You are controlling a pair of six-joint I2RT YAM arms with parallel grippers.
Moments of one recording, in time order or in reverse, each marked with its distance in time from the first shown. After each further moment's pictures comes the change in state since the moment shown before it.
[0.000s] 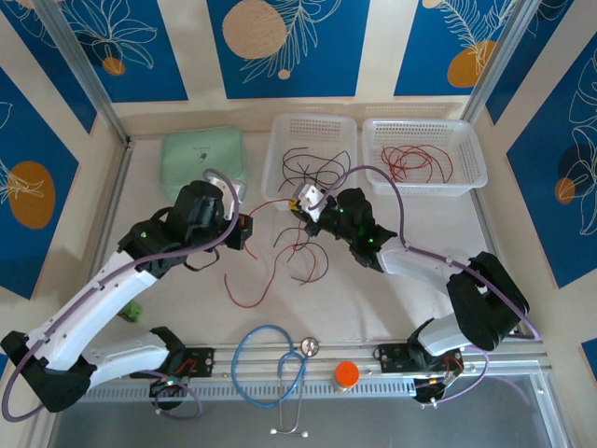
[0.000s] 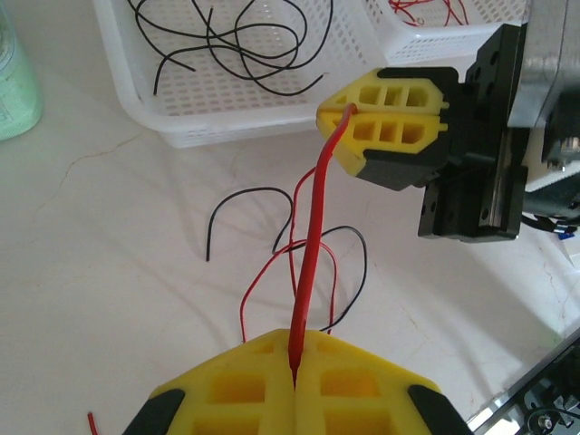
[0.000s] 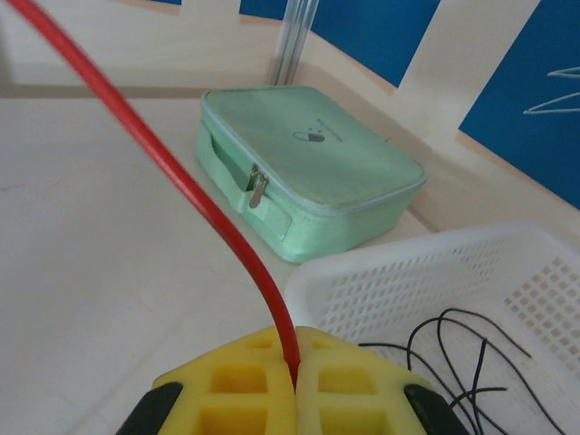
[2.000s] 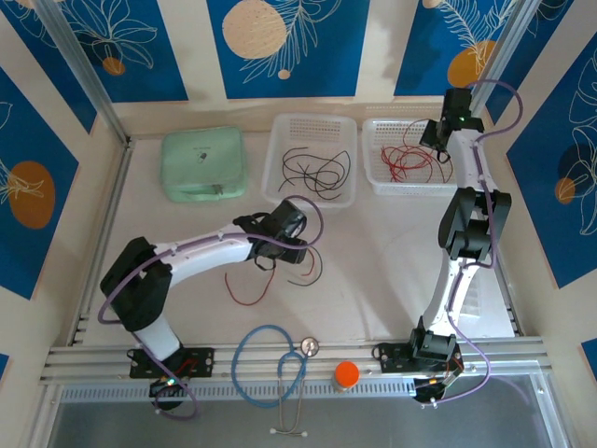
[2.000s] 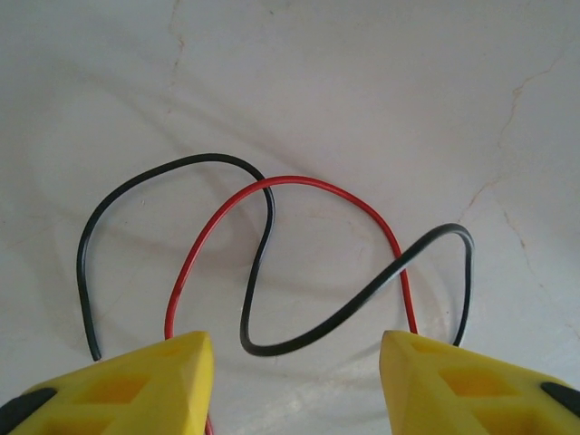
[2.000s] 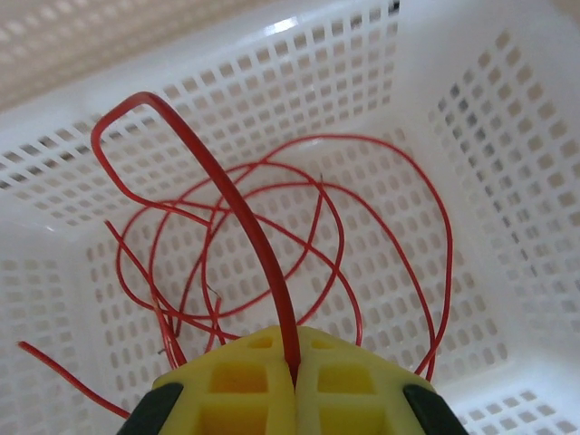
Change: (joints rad) left arm -0.153 0.628 -0.047 0.283 -0.112 -0.022; right arm -0.825 0.692 1.218 -1.204 0.312 0.608
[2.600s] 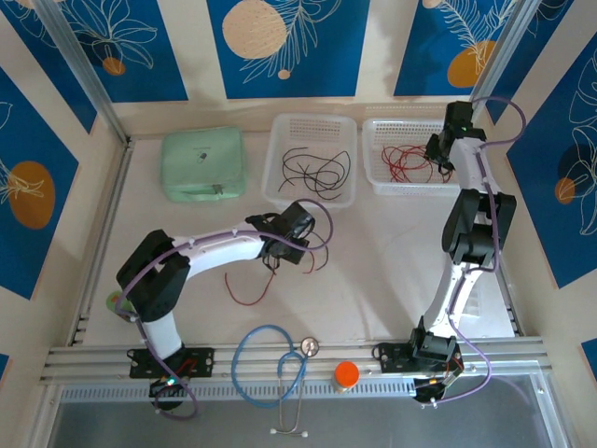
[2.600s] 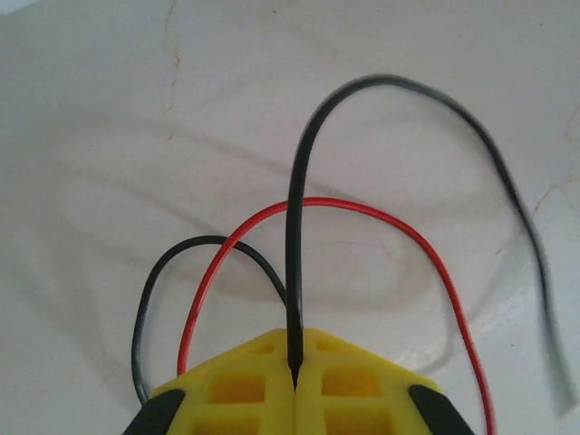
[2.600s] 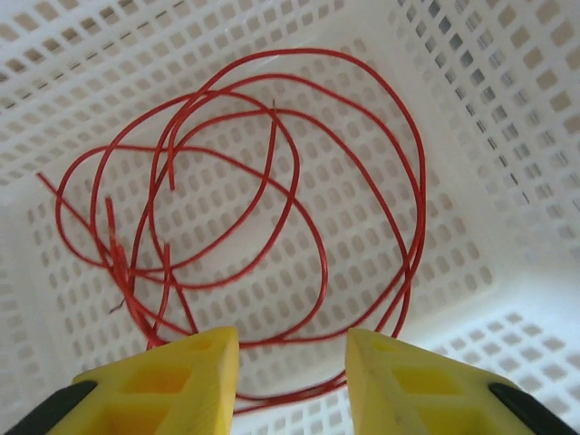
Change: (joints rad) left arm -0.014 0.089 0.046 0.003 -0.069 0.098; right arm -0.020 -0.085 -0.170 0.007 -0.011 0.066
